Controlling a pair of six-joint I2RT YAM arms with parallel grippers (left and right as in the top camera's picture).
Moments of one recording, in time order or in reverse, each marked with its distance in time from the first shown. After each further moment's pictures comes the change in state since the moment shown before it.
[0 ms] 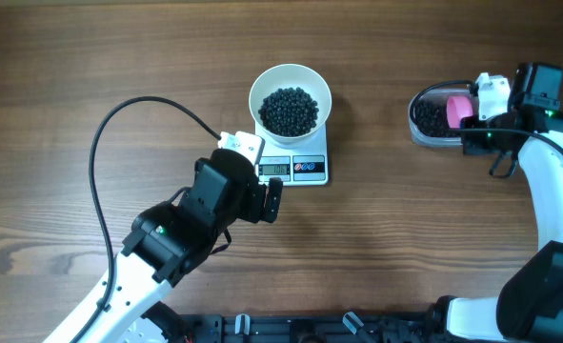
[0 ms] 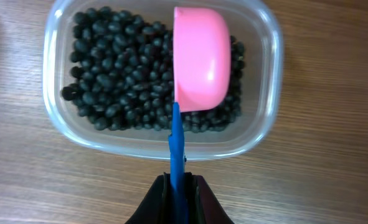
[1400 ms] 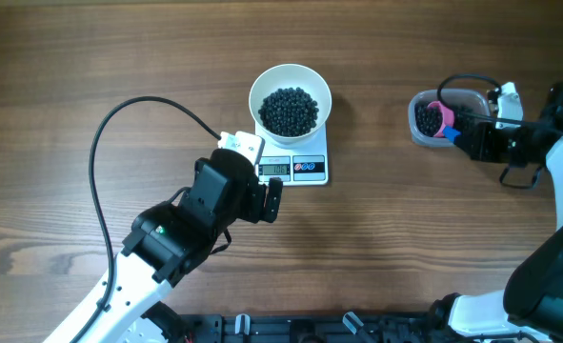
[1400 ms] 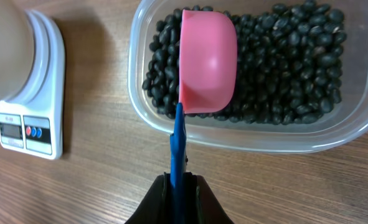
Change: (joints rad) left arm 0.000 0.000 0.000 0.000 0.000 0.000; right arm -0.182 0.058 0.000 -0.083 -0.486 0.008
